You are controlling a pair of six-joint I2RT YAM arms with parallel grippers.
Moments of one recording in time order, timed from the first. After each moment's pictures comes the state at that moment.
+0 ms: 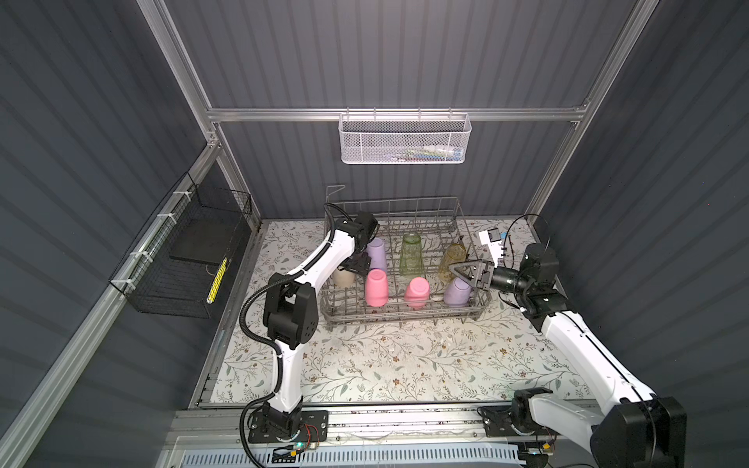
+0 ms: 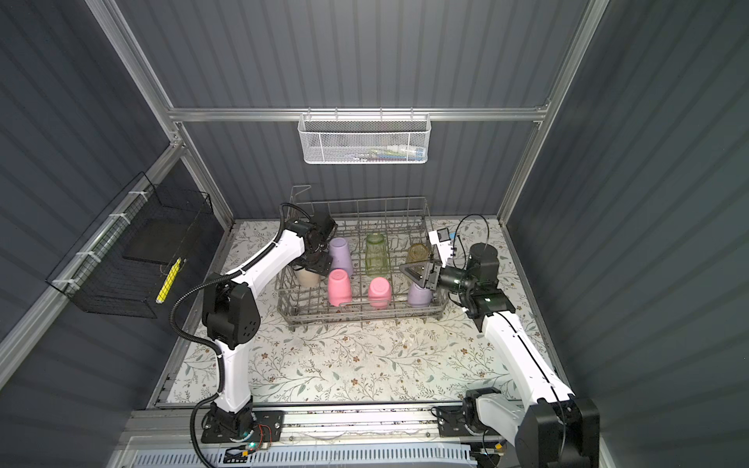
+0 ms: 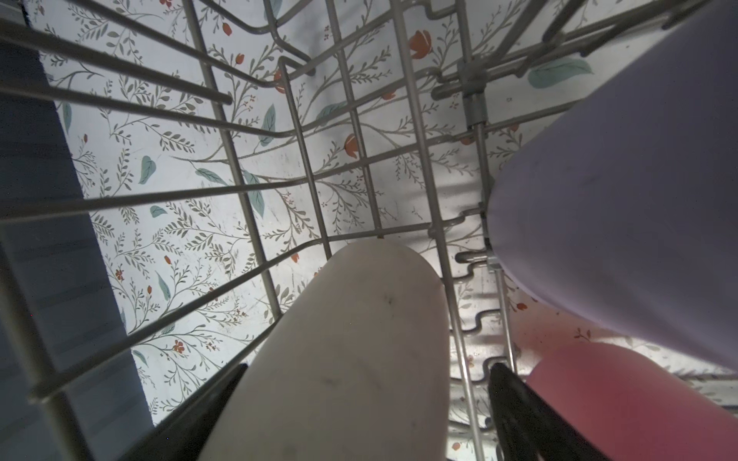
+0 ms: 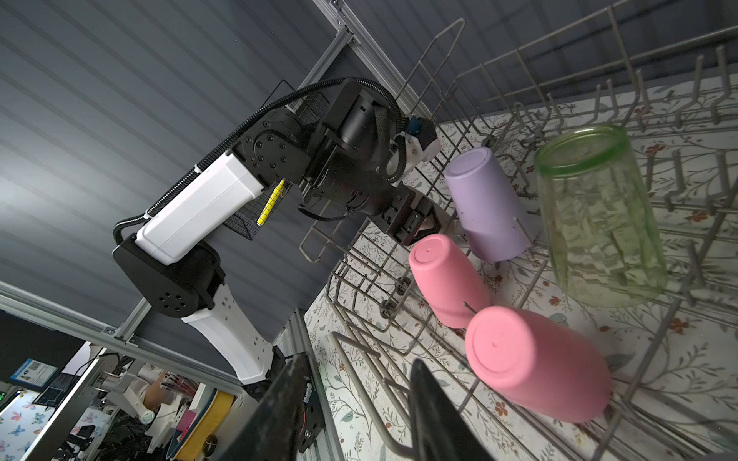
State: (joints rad) left arm -0.47 2.07 1.91 -1.19 -0.34 -0.18; right arm 0.12 1.11 0.81 0.08 -1.05 0.58
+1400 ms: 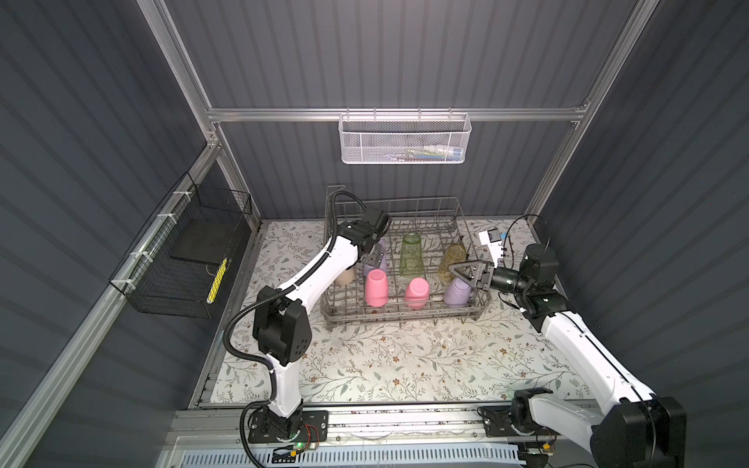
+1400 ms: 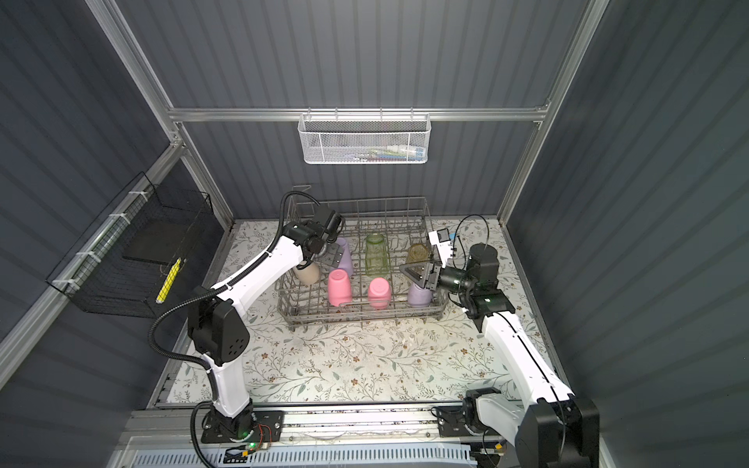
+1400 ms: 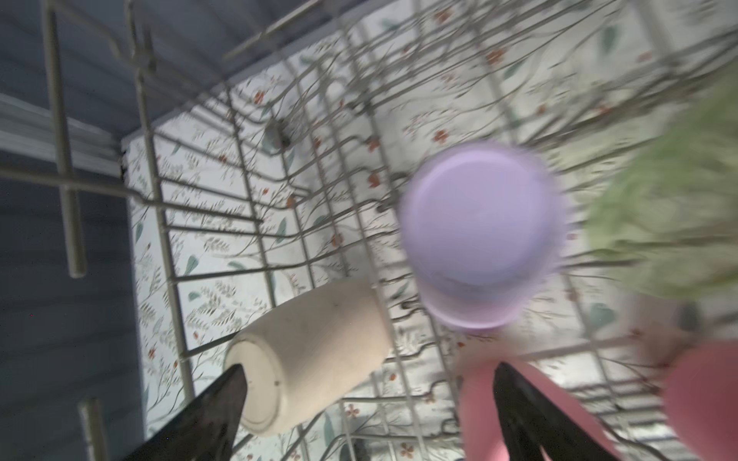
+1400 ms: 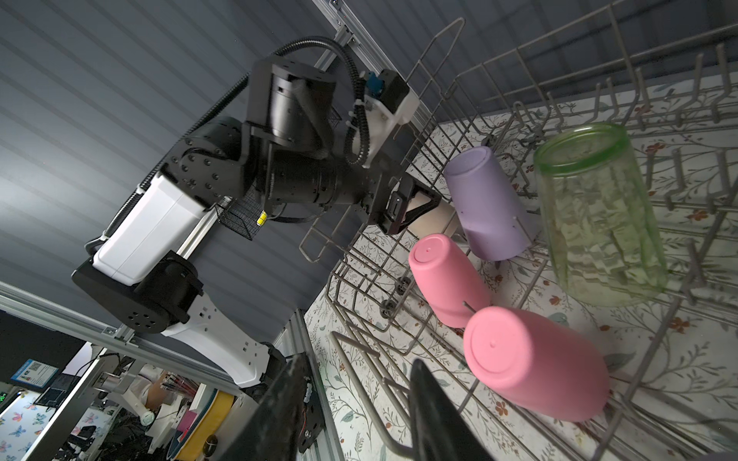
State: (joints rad) left arm -0.61 1.89 1.83 -0.94 -0.37 -0.08; right arm 0.12 1.11 0.80 0.08 -1.05 0.59
